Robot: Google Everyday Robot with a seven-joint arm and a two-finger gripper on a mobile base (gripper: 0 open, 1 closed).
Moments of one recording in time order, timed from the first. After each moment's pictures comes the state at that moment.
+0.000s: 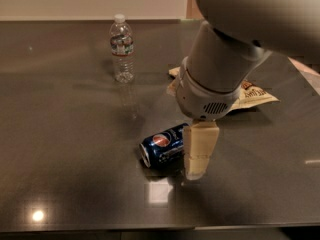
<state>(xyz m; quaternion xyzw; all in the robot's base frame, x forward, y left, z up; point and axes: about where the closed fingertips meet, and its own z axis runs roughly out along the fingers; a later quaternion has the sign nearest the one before) 0.402 -0.047 0.905 -0.75 0.64 0.02 0.13</state>
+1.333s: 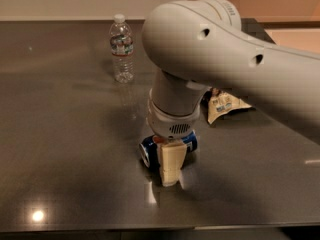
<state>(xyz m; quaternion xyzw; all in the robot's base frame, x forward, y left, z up) 0.405 -0.005 0.839 -0.79 0.61 0.04 0.08</state>
